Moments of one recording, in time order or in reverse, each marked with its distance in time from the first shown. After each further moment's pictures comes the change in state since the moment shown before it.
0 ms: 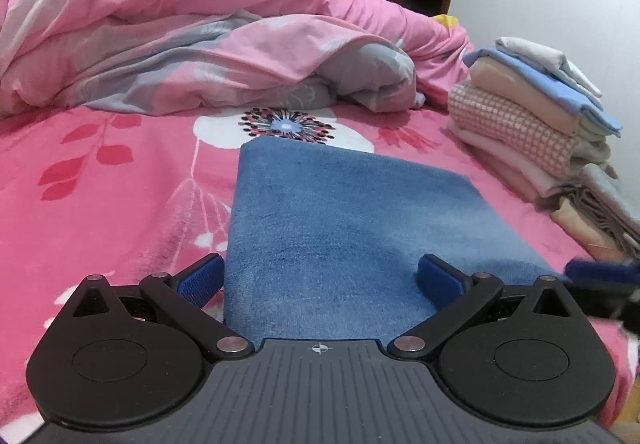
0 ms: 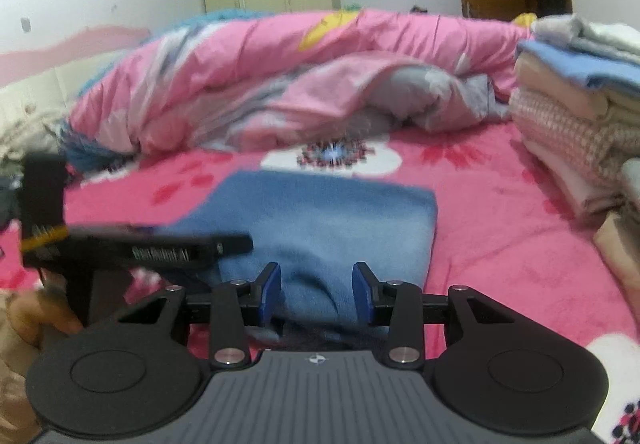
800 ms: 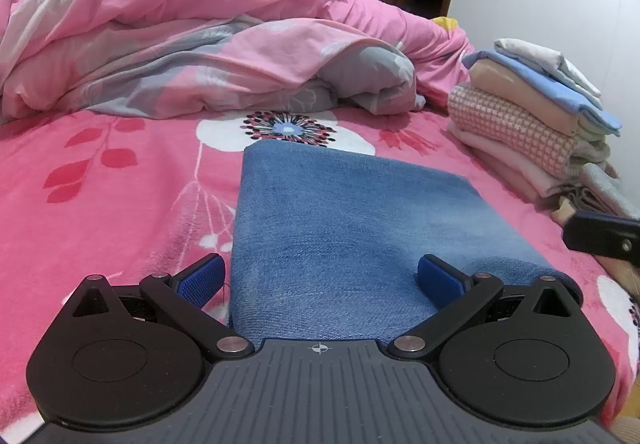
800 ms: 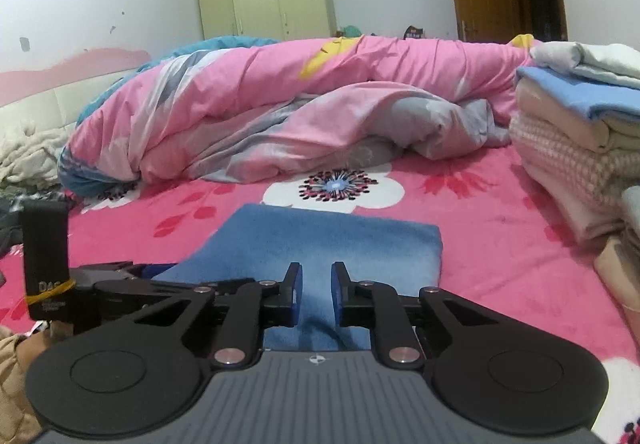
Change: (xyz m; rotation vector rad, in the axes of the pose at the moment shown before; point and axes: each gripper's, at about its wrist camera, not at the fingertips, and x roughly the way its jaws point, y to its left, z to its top) left arm -0.003 0.002 0.000 0.006 -0.010 0.002; right arm 0.006 0.010 0.017 0.014 -0.044 -0.014
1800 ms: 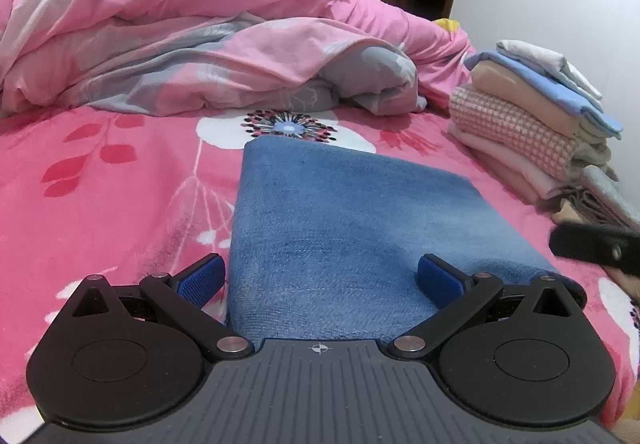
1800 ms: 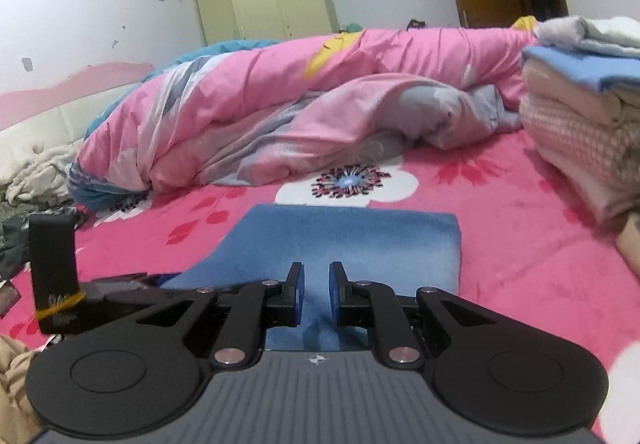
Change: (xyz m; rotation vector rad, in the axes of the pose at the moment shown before) left arm 0.002 0.001 -0.004 -0.007 -0.013 0.002; right arm 0.009 -0.003 -0.003 0.059 -0.007 0.048
